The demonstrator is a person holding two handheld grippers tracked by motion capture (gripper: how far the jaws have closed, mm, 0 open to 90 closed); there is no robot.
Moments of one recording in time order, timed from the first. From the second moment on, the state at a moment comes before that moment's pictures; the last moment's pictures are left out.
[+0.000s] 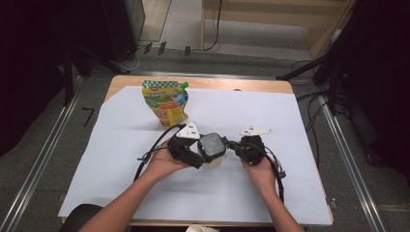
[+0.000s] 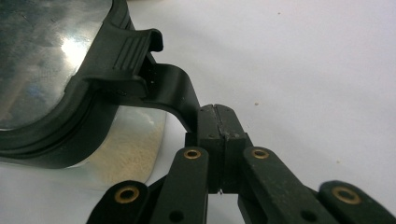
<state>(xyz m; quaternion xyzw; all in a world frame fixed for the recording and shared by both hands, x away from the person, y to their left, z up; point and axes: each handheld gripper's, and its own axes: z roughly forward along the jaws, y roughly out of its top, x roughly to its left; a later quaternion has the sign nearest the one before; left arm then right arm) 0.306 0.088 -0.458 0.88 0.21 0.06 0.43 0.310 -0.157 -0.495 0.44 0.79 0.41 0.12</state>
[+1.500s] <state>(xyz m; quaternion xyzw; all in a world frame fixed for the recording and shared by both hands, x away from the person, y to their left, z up) 0.316 0.077 -0.412 0.87 0.17 -0.04 0.45 0.307 -0.157 -0.490 0.43 0.80 0.42 0.11</state>
